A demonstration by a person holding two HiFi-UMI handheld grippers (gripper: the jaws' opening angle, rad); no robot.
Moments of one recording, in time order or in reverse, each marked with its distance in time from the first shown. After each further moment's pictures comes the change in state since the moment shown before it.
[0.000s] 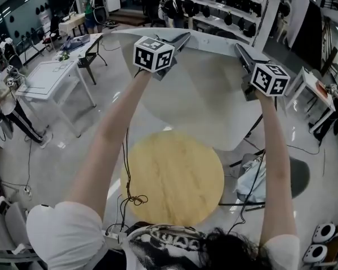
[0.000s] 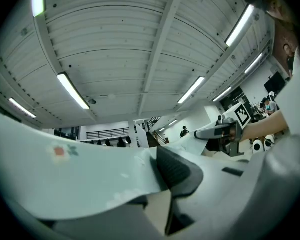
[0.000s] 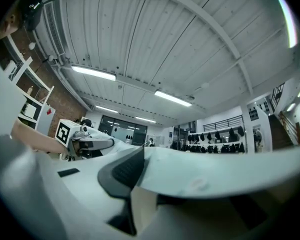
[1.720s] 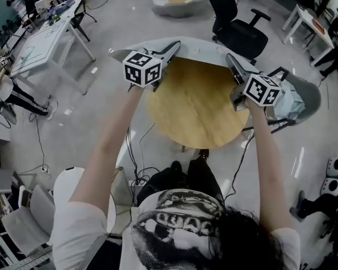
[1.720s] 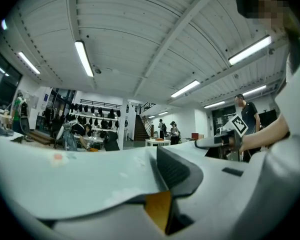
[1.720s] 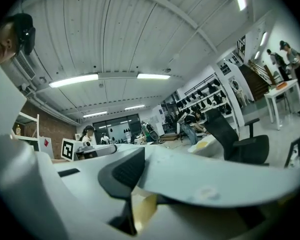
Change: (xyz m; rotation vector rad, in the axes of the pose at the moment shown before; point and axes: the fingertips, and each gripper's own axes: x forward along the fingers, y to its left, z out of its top) left arm -0.295 -0.169 -0.162 -0.281 0.172 -0.137; right arm -0.204 0.276 -0.203 0.451 0.170 -0.100
